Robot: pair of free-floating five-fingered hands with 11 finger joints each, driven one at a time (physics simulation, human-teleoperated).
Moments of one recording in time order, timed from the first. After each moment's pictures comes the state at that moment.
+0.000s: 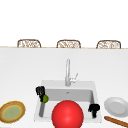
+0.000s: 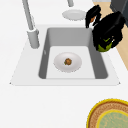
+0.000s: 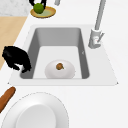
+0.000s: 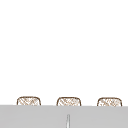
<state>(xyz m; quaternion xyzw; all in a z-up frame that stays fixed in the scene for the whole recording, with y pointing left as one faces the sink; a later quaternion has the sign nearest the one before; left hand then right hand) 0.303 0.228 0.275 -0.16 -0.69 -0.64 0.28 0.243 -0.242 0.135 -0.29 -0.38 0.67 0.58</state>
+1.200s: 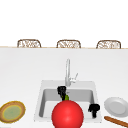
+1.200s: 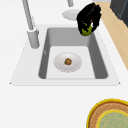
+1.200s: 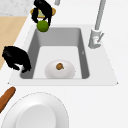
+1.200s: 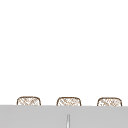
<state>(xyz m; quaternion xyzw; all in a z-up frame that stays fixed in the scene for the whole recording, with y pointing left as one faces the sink) 0.347 0.045 0.244 -0.15 -0.69 -0.65 0.28 0.243 -0.242 0.135 -0.29 -0.38 0.67 0.58</state>
